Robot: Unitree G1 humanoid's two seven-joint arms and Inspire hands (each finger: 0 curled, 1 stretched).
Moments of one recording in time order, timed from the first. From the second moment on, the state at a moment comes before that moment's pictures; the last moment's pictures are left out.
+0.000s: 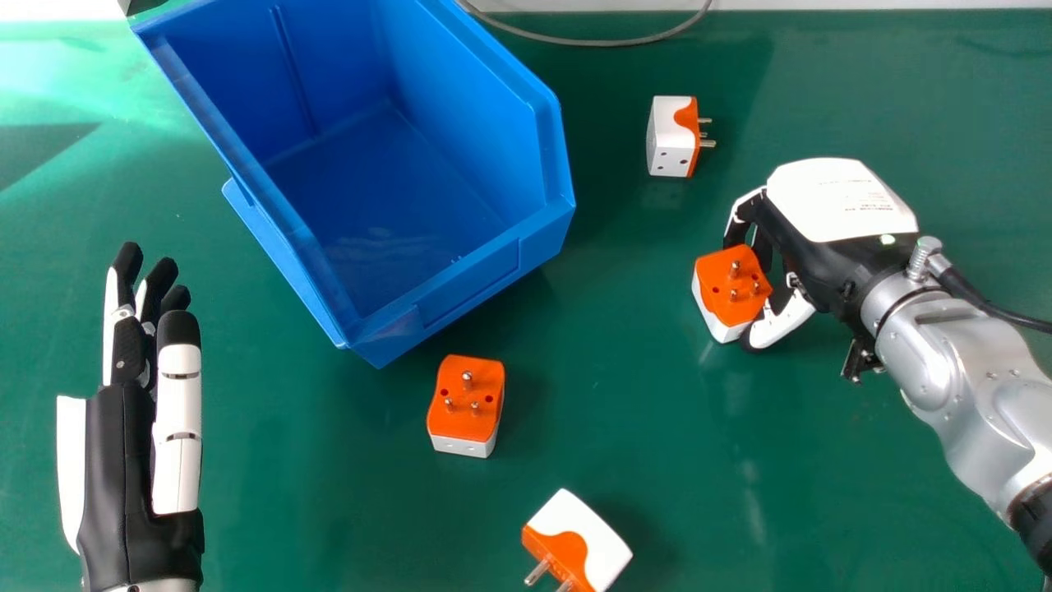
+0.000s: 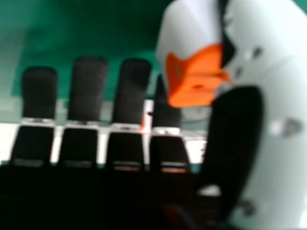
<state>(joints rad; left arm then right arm) 0.35 0.05 0.22 0.05 -0.03 -0.57 0.02 -0.54 -0.54 0.42 0.58 -0.79 -0.05 0.00</state>
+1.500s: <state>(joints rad) 0.34 0.05 0.22 0.04 0.00 -0.55 0.02 -0.16 -0.63 0.17 -0.20 -0.75 -0.01 0.14</state>
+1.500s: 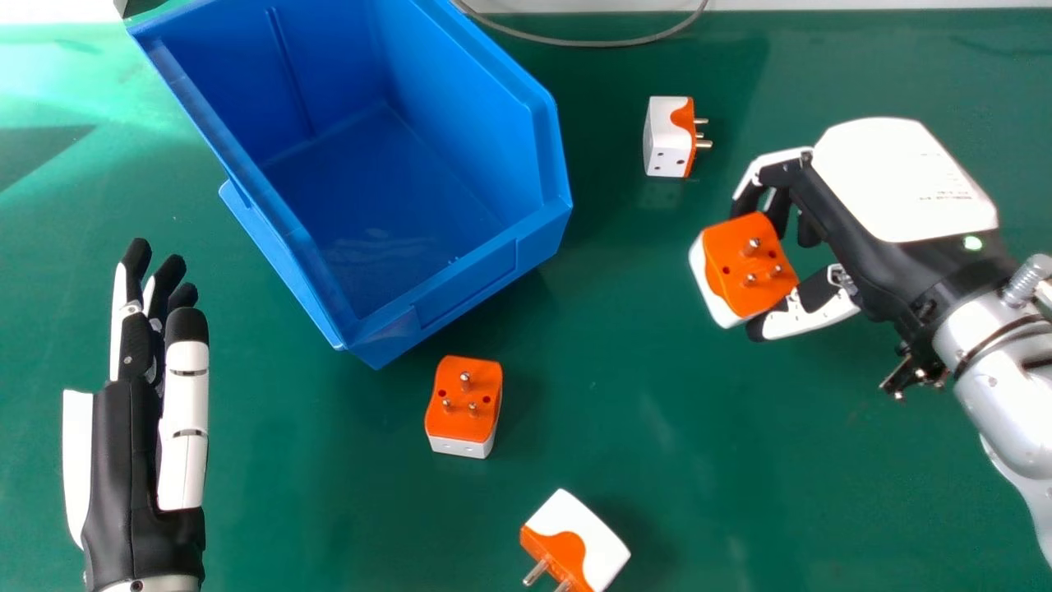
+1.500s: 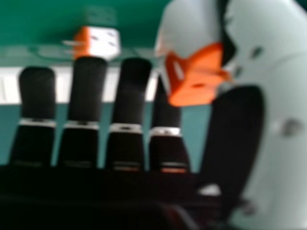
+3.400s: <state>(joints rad) 0.34 0.05 0.22 0.04 0.02 -0.54 0.04 -0.46 -0.22 0.41 -0.11 -0.84 -0.10 0.19</state>
